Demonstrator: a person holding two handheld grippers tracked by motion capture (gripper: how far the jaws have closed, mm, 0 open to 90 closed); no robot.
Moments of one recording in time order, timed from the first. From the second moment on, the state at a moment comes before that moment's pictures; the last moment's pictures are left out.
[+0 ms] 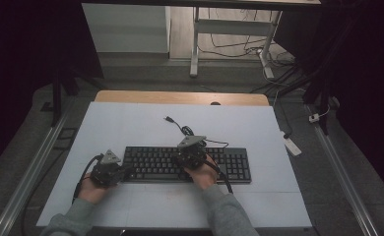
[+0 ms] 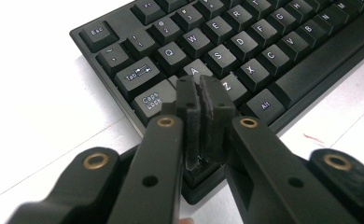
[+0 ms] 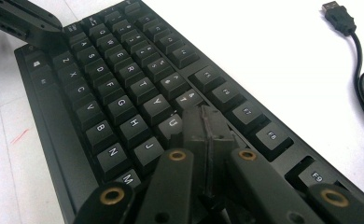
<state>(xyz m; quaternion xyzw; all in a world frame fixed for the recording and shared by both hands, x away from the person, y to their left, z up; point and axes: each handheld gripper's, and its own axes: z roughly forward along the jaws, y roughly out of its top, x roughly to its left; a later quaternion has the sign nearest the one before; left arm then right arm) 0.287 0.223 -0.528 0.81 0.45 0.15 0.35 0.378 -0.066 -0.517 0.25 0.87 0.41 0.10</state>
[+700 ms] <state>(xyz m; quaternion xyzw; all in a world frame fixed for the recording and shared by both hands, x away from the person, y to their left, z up) 0.285 0.224 -0.524 0.81 0.44 0.15 0.36 0.373 -0.068 -0.511 0.24 0.87 0.42 0.11</state>
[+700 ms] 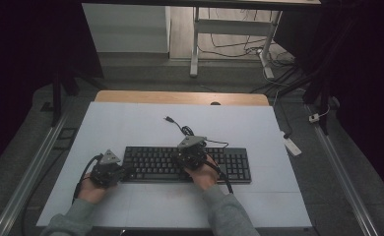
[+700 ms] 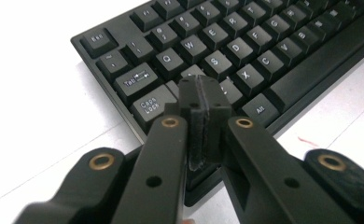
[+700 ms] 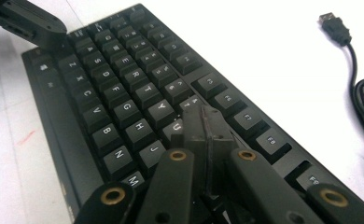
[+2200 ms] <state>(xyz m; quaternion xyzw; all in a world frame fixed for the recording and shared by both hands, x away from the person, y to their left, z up) 0.284 0.226 -0.514 0.79 0.44 0.15 0.41 0.308 -0.252 -0.497 0.31 0.82 0.45 0.16</state>
